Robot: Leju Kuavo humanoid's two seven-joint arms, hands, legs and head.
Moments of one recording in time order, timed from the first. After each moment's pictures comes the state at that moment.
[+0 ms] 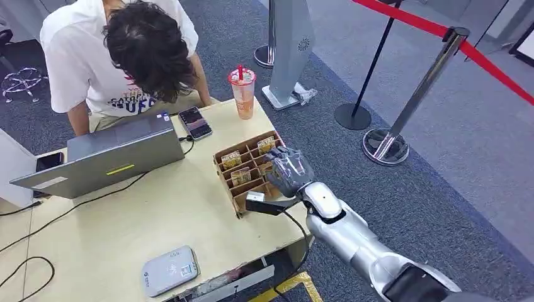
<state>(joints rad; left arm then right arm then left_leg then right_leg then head) -0.07 -0.12 1.09 -0.20 -1.26 0.17 0.06 -0.26 -0.27 0.27 -1.11 1.11 -0.37 -0.12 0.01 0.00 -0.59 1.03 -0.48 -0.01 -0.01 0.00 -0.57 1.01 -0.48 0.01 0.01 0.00</state>
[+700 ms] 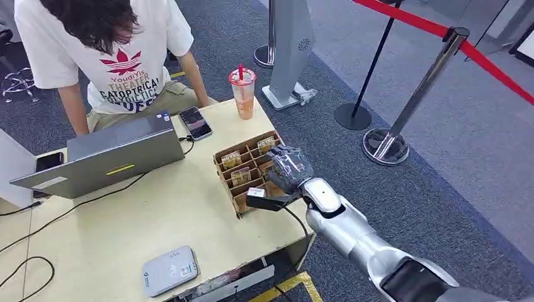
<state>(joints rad) -0.07 -0.11 1.09 -0.20 -1.25 0.18 0.06 -0.30 -0.28 0.27 -1.07 1.09 -0.33 -0.13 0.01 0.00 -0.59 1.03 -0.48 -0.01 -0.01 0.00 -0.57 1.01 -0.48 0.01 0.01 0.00</state>
